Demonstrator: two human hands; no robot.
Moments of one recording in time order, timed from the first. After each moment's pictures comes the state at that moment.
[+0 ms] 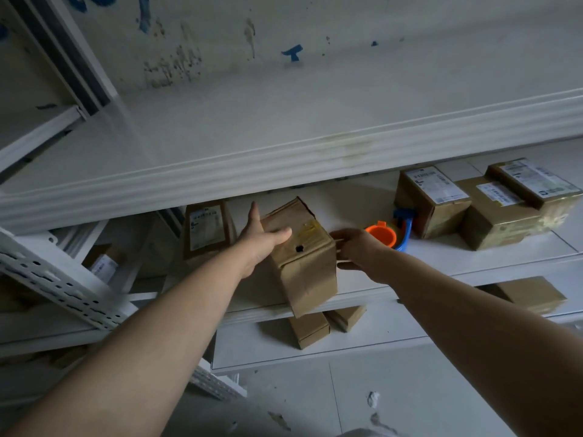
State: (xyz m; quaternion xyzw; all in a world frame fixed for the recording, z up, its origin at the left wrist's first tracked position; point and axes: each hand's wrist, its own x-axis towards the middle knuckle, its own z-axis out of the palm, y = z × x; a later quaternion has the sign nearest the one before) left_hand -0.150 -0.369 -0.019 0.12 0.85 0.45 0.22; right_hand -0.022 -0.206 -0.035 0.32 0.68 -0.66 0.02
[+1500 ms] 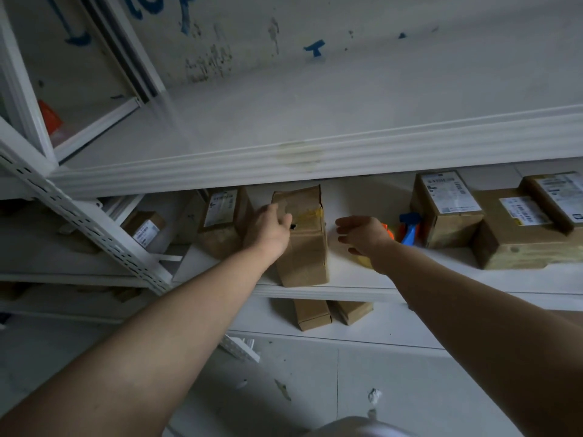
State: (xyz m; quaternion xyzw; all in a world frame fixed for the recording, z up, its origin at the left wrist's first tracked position) left_hand -0.070 -0.316 0.008 0.07 0.95 0.31 0.03; right_hand -0.006 -0.149 -0.031 0.26 0.70 -0.66 0.01
